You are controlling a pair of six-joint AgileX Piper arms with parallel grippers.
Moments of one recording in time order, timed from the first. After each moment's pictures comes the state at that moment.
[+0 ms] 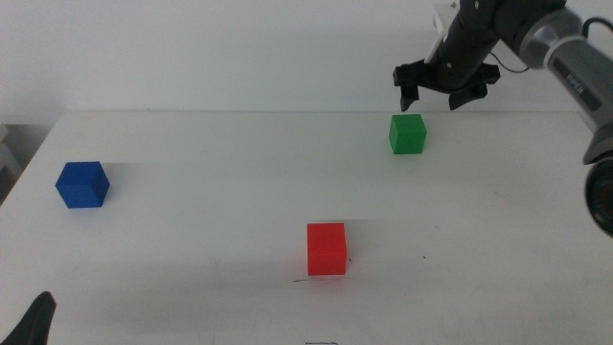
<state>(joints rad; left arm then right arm) -0.08 -0.01 0.03 0.08 0.12 -0.04 0.25 2.37 -2.41 -0.01 1.18 0.20</state>
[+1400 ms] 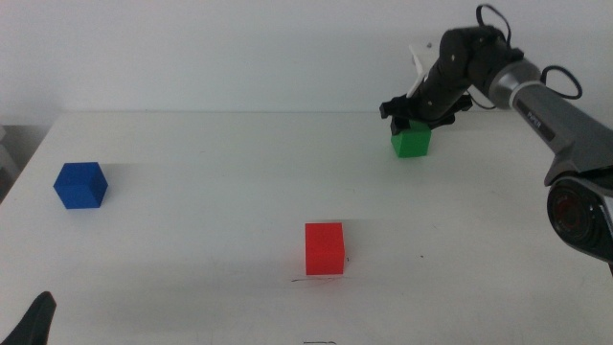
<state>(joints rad) -0.08 -0.01 0.03 0.08 0.12 -0.04 0.24 2.55 -2.47 0.04 1.01 0.08</state>
